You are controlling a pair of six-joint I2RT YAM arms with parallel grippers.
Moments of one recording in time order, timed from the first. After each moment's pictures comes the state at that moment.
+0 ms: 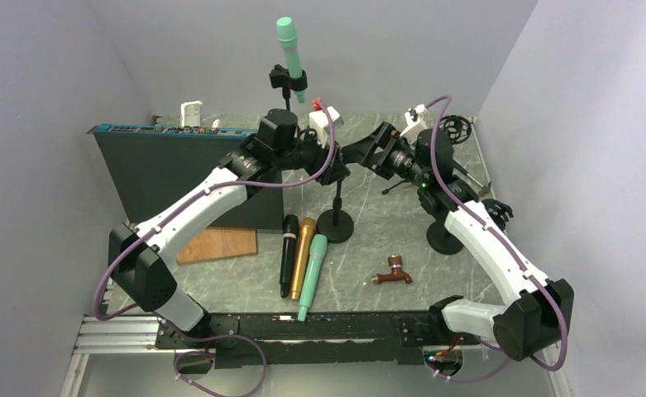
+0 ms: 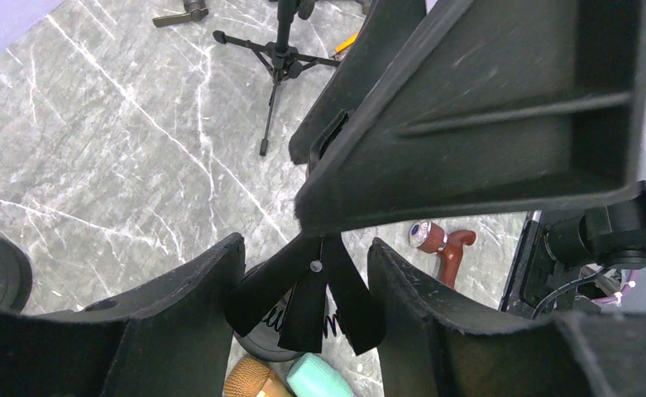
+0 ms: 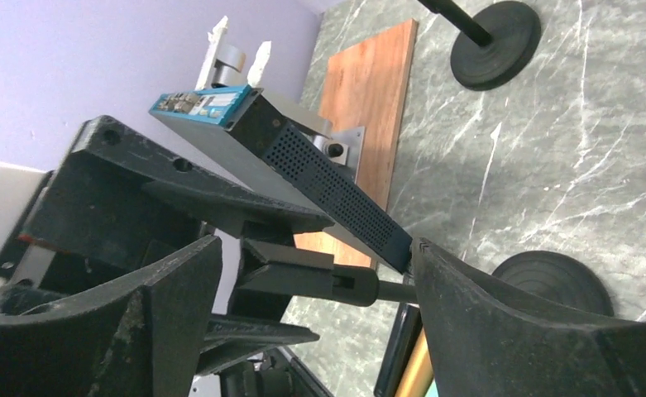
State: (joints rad) left arm -0.69 1.55 1.48 -0.27 0.45 -0.04; right arm 0.38 1.19 1.06 -0.08 -0.35 0.86
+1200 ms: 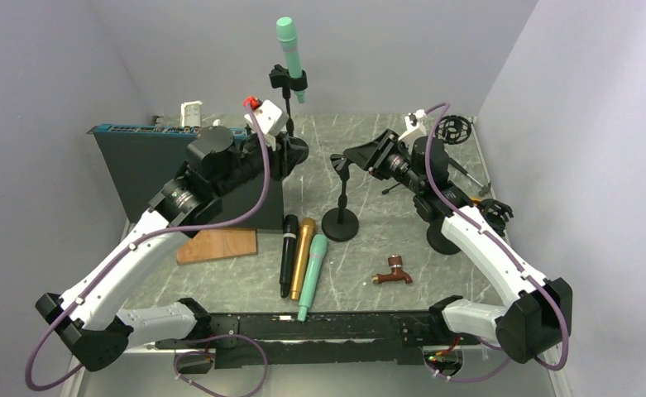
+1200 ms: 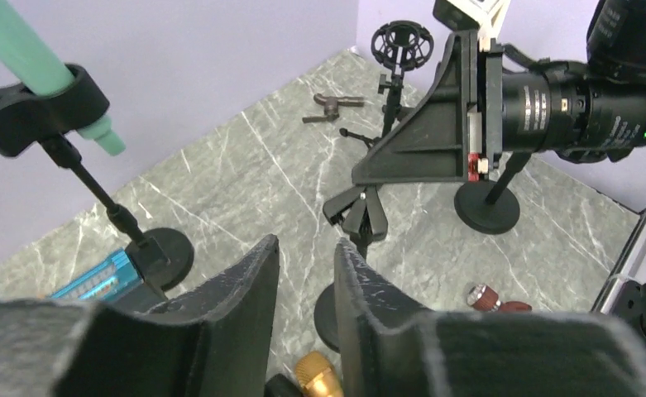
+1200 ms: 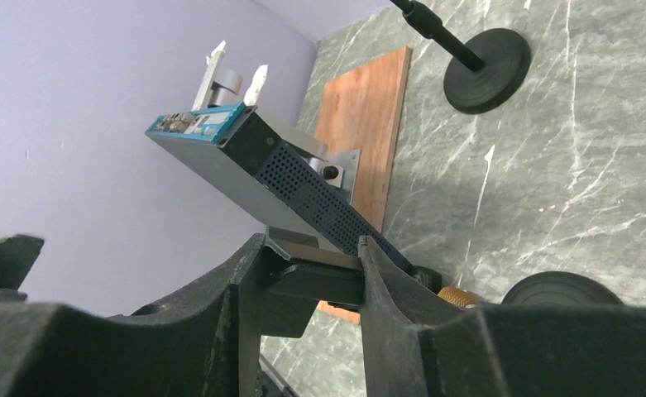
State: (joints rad) left arm -0.70 1.17 1.38 -0.28 0.11 -0.03; right arm 0.42 1.18 0.99 0.04 -0.24 0.87
